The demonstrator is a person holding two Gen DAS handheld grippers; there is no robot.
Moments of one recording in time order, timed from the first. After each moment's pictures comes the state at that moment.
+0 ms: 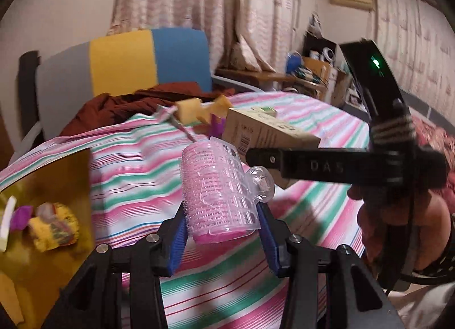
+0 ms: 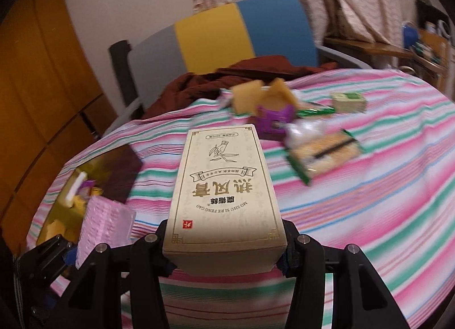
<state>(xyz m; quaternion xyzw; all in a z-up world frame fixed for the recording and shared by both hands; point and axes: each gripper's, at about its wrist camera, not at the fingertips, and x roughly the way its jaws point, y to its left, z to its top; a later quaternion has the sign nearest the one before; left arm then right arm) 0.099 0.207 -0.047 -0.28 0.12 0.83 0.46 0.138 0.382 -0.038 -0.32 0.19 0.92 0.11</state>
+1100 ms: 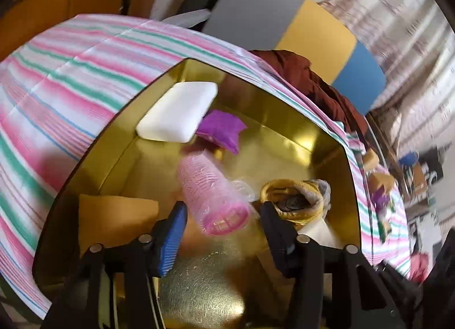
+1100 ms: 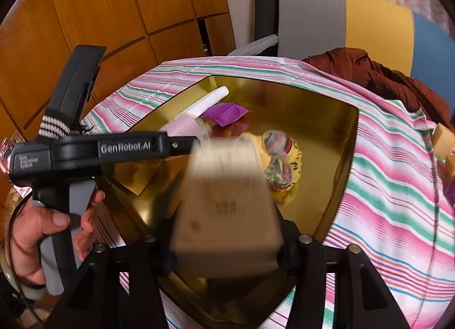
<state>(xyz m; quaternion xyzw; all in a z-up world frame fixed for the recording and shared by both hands) -0.075 -0.004 -0.087 -0.49 -0.15 0.84 0.16 0.020 0.160 -0.047 -0.42 0.03 0.89 -0.16</state>
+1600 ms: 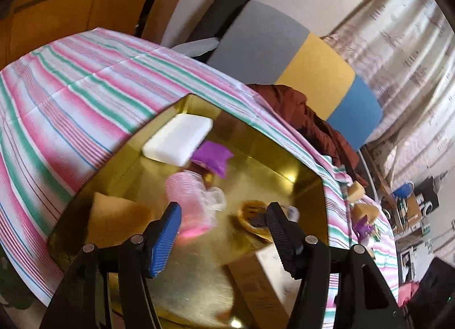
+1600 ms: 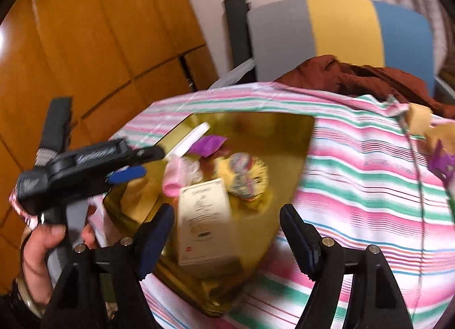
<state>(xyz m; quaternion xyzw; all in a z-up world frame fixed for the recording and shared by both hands) -0.047 -0.002 -0.048 -0.43 -0.19 0.87 0.15 0.053 0.209 -0.020 -0.35 0.12 0.92 -0.11</state>
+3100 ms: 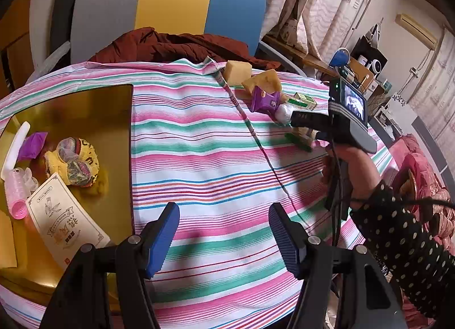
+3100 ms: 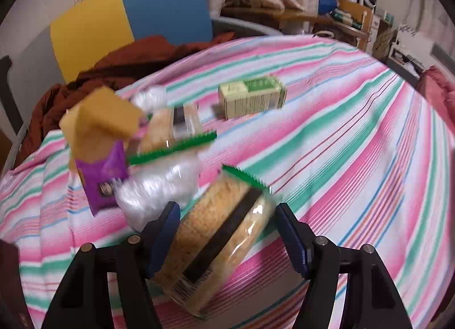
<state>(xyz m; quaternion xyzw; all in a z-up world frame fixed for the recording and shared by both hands) 0.057 0.195 -0.039 -0.45 0.05 0.81 0.38 0.053 0.539 -0.087 -0.40 0.23 0.81 0.36</state>
